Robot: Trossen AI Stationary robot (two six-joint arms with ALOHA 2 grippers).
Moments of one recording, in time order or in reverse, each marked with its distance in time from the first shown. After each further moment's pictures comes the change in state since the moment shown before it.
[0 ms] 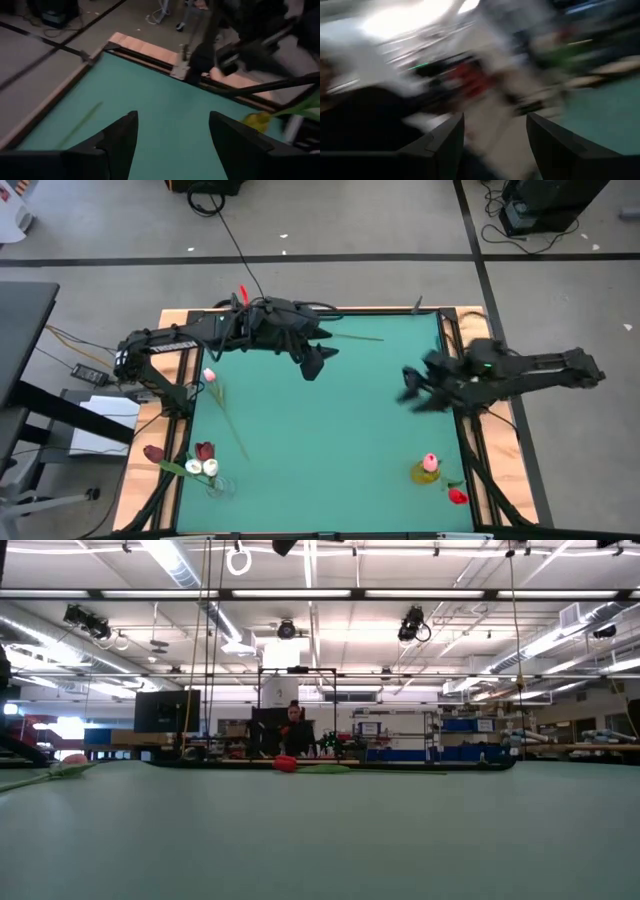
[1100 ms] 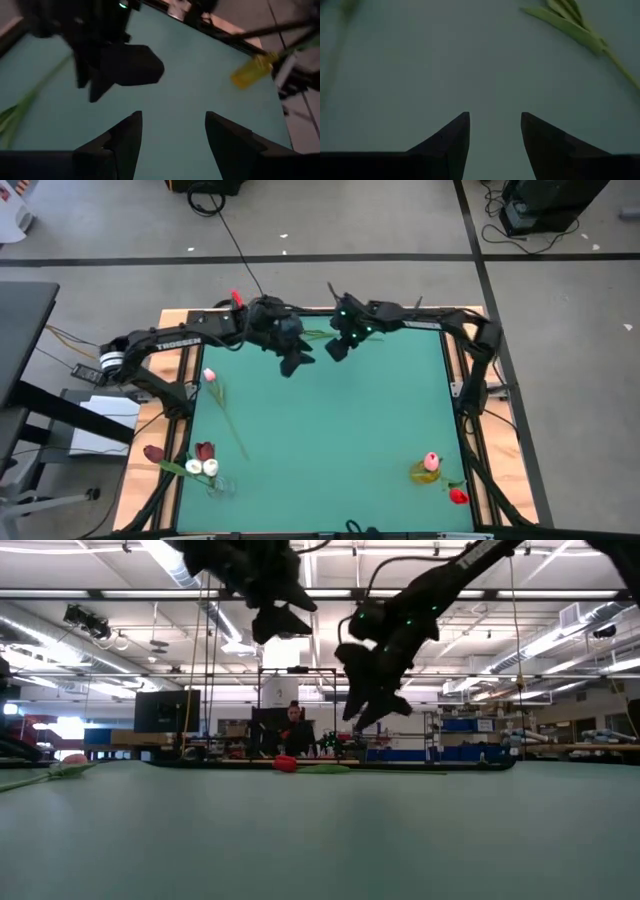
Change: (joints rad) left arm 0.269 -0.126 -0.518 0.212 0.457 0.110; right arm -0.529 1.161 0.729 -0.723 0.209 -0.410
